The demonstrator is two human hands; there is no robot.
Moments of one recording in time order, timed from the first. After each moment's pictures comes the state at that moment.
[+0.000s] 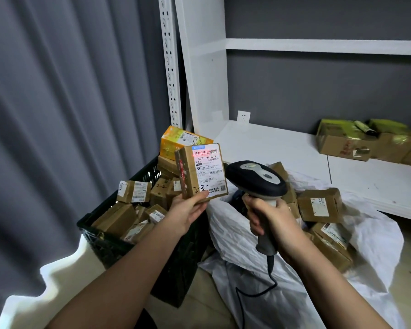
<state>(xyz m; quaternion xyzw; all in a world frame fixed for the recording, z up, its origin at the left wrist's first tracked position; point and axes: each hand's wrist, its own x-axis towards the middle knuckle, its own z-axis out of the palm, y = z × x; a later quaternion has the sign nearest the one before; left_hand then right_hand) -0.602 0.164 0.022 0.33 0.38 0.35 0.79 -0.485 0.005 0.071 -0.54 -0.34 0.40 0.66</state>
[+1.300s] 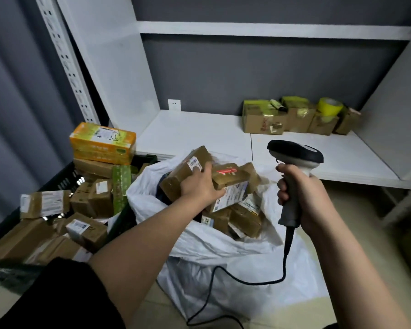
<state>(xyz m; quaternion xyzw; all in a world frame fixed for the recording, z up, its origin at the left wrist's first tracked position) -0.399 0.052 0.029 0.93 0.35 0.07 0.13 -0.340 -0.142 0.099 -0.65 -0.11 0.21 0.73</state>
